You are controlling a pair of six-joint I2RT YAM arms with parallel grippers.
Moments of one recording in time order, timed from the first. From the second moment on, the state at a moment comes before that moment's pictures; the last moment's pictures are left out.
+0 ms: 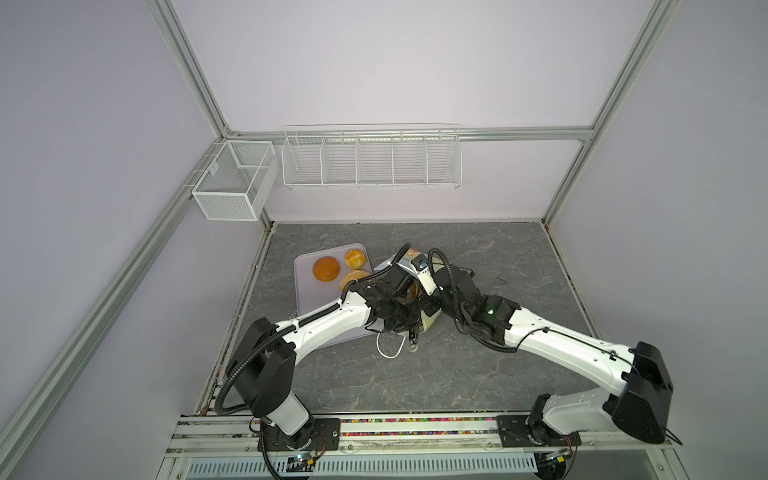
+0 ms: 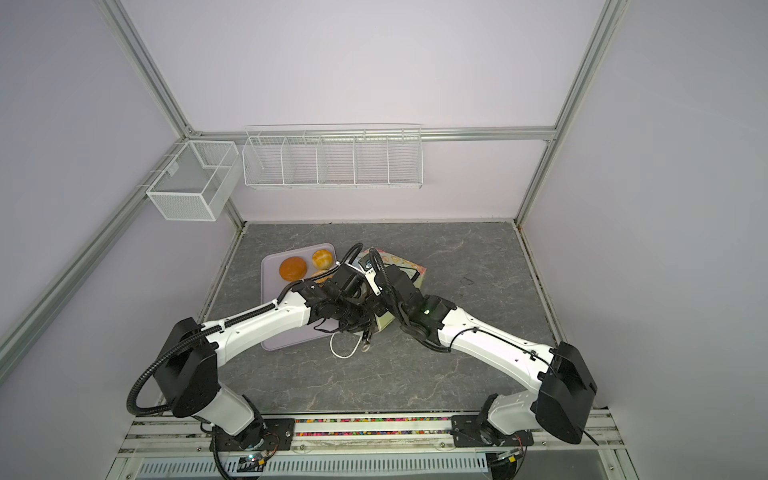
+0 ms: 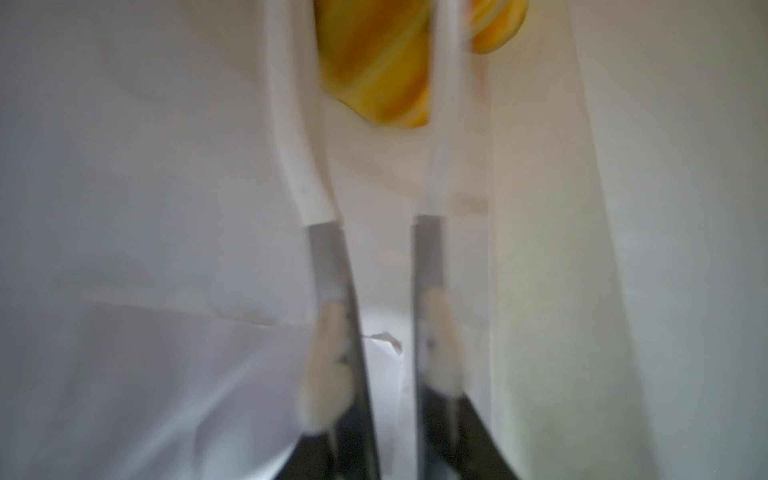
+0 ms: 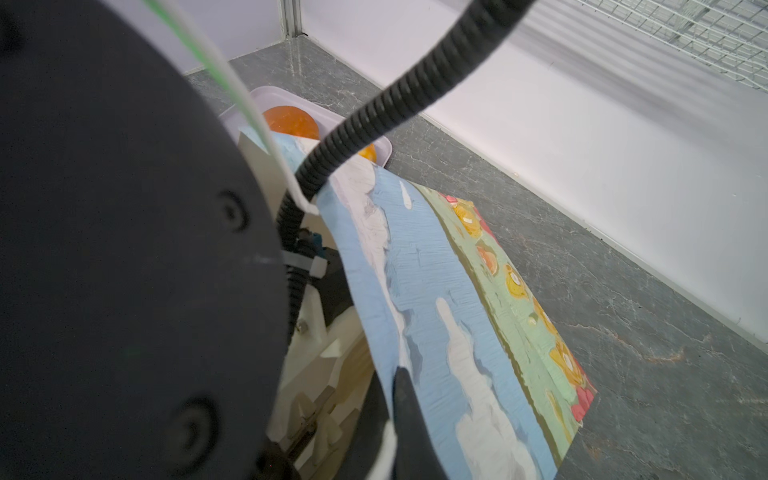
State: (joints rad) left arm -0.83 1.60 1.17 -0.62 0.31 -0.91; right arm 0.92 1.38 1.09 -0.24 0.30 -0.02
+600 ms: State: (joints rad) left arm -0.83 1.46 1.21 -0.79 0.25 -0.85; right arm 0.92 1.38 1.08 -0.24 0.32 -0.03
